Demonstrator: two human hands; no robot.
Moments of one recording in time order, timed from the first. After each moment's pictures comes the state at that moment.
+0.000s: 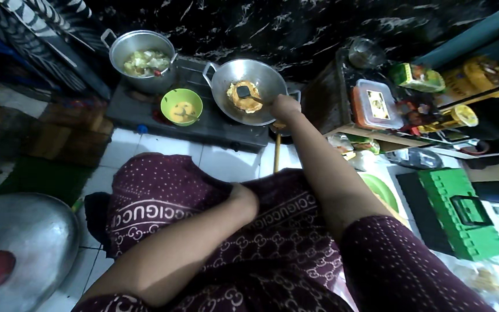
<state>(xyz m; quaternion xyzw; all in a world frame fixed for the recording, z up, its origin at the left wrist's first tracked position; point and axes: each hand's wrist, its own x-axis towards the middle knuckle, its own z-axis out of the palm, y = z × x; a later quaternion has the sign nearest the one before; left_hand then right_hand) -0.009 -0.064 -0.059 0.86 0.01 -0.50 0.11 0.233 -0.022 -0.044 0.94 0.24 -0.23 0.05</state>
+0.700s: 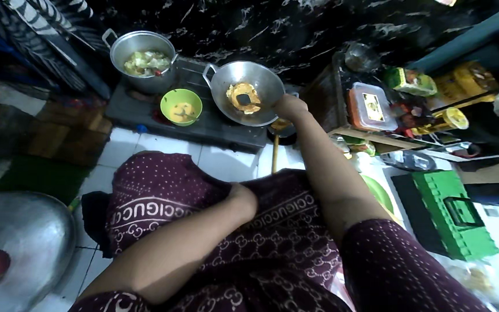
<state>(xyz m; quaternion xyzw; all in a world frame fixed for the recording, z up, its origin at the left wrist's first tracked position) -0.018 -0.065 -0.053 0.86 0.00 -0.49 0.14 0.235 -0.034 -0.025 0.93 0.27 -0.24 0.05</state>
